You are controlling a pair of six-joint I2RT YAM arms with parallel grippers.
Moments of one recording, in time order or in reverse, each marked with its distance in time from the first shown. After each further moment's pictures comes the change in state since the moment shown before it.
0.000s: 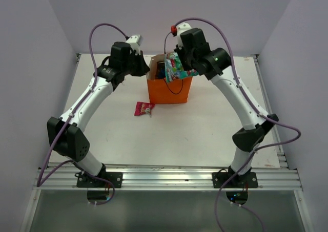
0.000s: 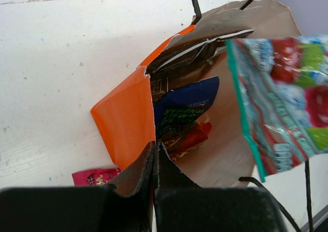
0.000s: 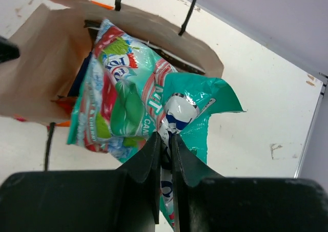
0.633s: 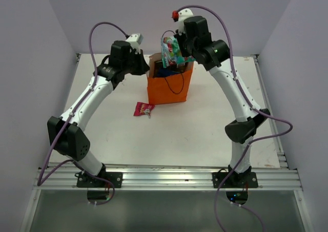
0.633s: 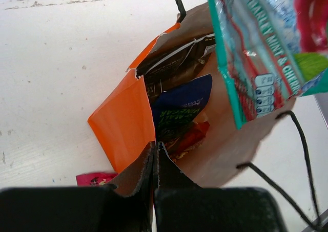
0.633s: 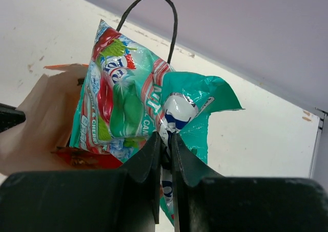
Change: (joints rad) left arm 0.000 0.008 0.020 -0.011 -0.004 0.009; right arm -0.076 0.193 0.211 0.100 -0.062 -0.055
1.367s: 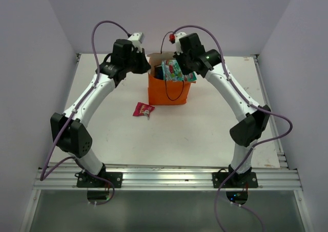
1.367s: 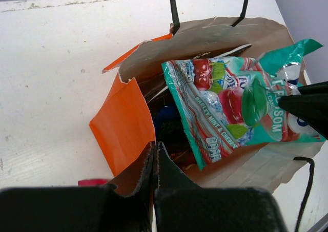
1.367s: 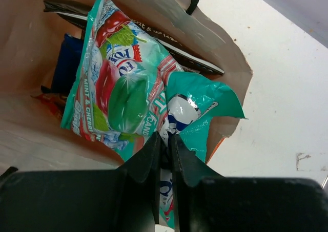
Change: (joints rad) left arm 0.000 0.046 0.039 -0.002 0.005 0.006; right arm -0.028 -0.066 -0.359 0.034 -0.098 0.008
